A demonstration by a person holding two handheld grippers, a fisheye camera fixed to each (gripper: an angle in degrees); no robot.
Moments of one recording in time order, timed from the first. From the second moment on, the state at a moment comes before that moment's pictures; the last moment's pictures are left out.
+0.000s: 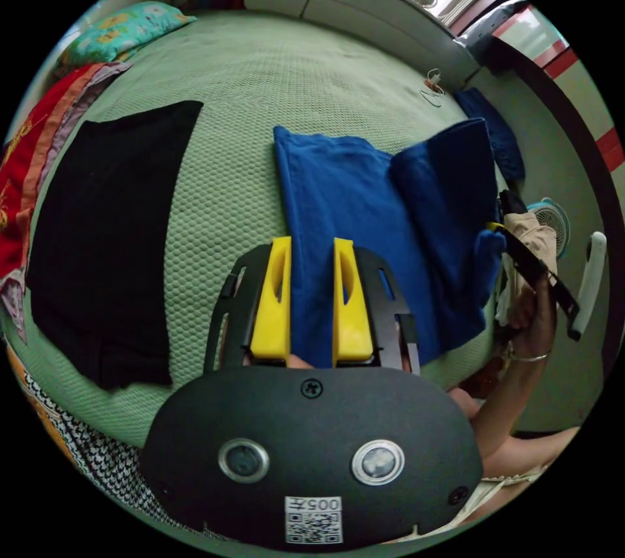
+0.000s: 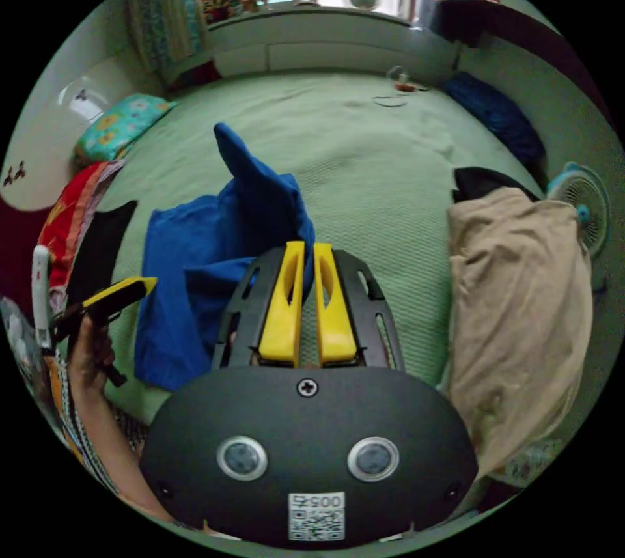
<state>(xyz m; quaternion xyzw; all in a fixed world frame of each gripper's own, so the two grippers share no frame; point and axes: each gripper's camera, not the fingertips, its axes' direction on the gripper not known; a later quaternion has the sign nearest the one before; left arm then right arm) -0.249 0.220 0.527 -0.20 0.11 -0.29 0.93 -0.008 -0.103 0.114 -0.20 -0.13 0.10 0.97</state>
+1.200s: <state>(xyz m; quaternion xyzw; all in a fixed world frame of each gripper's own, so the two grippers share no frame) -0.257 0.218 0.526 -0.20 0.02 -0.29 0.94 0.037 -0.096 0.137 -0.24 -0.13 0.03 0.96</state>
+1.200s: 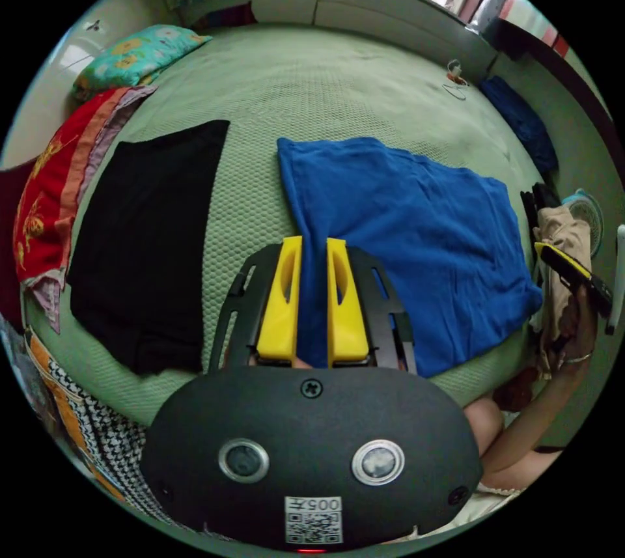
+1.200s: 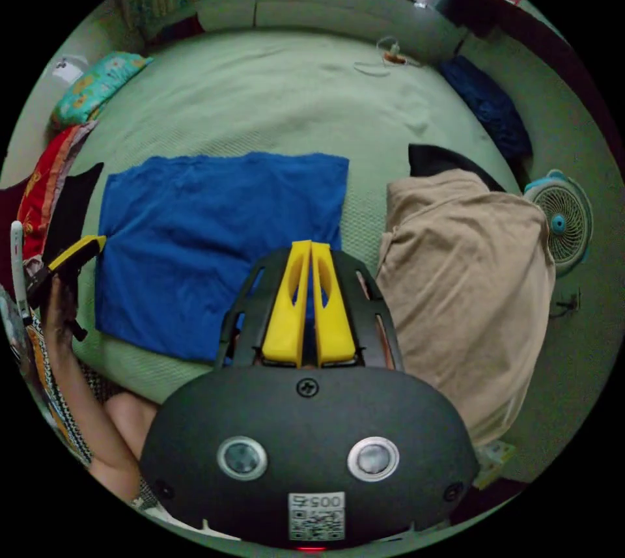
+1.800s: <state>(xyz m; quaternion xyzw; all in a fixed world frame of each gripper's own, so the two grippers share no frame) -0.276 0.229 0.540 -0.12 0.05 -0.34 0.93 0.013 -0.072 0.163 -0.22 -0.27 0.03 0.94</state>
